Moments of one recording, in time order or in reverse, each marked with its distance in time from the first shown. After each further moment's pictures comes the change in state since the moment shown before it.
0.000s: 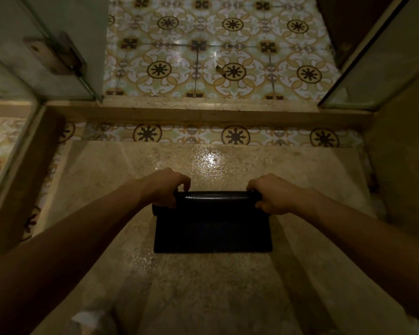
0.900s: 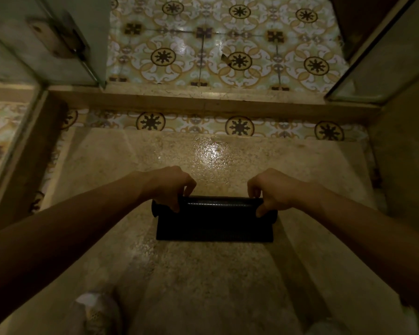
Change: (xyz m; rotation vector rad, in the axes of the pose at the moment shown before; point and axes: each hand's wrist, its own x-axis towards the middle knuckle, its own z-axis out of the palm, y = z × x) left_hand -0.019 0.014 0.002 0.058 -0.117 0.135; right_hand -0.007 -0.007 -0.001 0.015 -0.108 -0.076
